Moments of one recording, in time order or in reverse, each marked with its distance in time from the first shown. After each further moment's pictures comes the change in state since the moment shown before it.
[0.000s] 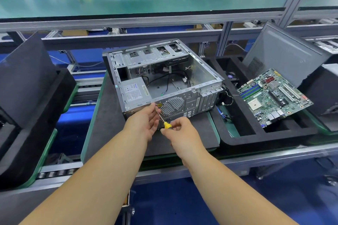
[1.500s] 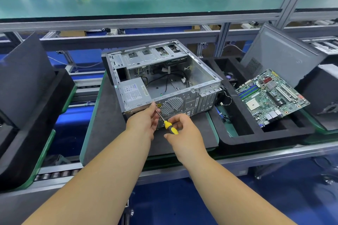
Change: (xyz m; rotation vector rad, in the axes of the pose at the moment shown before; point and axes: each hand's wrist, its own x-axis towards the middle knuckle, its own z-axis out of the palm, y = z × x) left_hand -0.001 -0.004 0.005 -0.014 0.063 0.070; right_hand -0.009 0.000 -0.005 -0.150 0.042 -0.167
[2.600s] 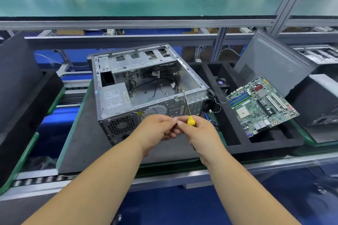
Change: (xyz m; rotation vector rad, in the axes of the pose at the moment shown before) left_hand -0.022 -0.026 0.054 0.623 -0.580 0.223; right_hand 0.045 0.017 -0.094 0.304 -0.075 0.006
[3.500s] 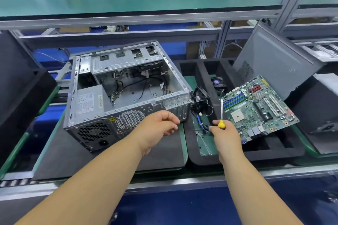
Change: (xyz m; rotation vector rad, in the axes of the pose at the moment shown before) left_hand 0.047 0.015 0.061 0.132 0.151 -0.010; right_hand 0.069 0.060 -0.125 -0.165 0.397 0.205
